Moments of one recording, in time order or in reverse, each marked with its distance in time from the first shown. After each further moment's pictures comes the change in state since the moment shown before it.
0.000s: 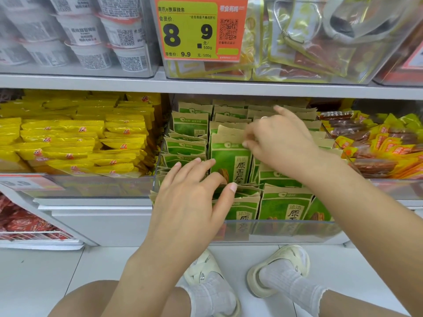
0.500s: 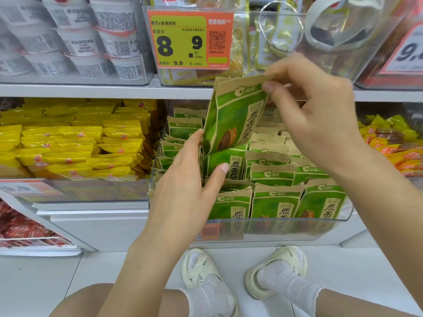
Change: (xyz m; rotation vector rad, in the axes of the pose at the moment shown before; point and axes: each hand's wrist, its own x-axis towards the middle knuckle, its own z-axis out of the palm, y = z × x) left_hand 0.013 0.014 -0.018 -0.387 0.091 -0.130; right_hand -0.027 0.018 -0.048 0.635 0.653 -0.016
